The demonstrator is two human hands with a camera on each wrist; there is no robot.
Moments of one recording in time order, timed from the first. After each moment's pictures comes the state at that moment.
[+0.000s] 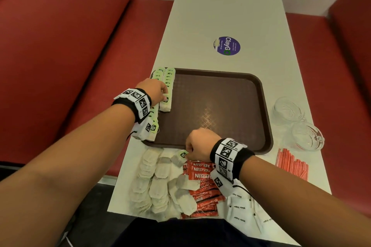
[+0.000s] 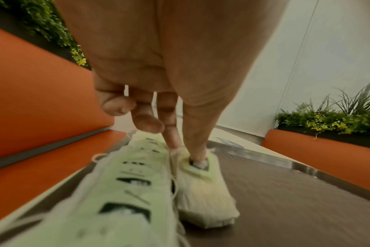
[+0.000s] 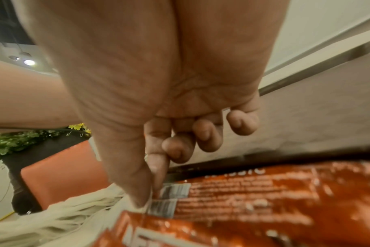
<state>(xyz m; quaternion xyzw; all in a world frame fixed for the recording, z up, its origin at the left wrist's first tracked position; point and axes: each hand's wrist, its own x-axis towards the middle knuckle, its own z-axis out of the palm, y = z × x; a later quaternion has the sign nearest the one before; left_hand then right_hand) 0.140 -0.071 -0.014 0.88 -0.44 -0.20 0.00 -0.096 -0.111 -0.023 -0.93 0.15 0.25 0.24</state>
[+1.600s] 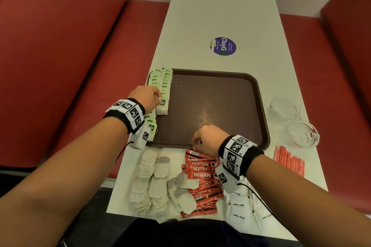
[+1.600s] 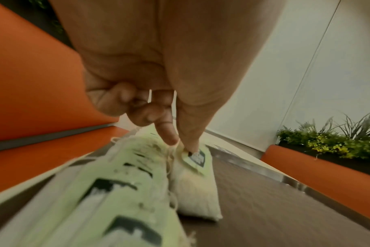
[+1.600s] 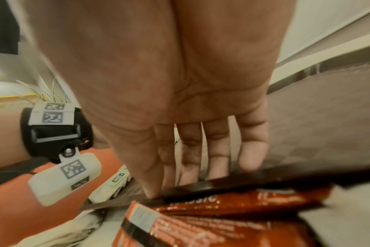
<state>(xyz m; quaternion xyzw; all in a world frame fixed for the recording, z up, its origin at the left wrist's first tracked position) 0.134 -0.045 -0.028 0.89 -0.40 -0.20 0.09 -0.114 -0.130 -0.022 -0.90 0.23 0.25 0.28</state>
